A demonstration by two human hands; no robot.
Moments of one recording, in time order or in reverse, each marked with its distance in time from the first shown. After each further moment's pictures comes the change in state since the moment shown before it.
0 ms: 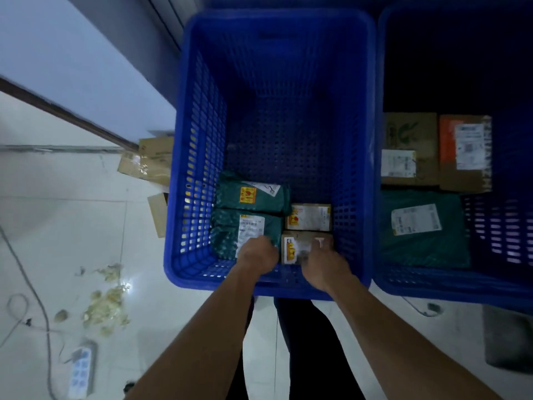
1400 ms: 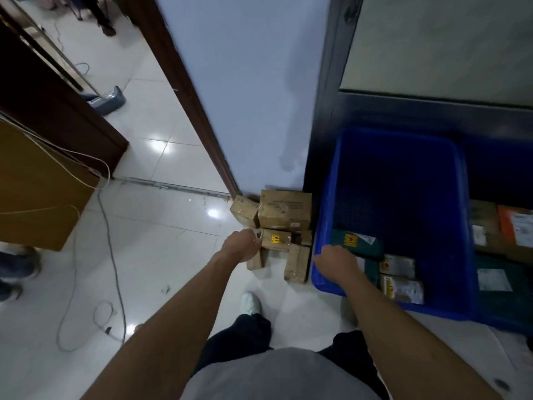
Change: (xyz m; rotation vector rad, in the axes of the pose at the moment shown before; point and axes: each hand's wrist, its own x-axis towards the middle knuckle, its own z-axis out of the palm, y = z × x) left_hand -0.181 -0.345 -0.257 -0.102 0.295 0.057; right_hand -0.150 -0.354 -0.012 -0.003 0.263 -0.080
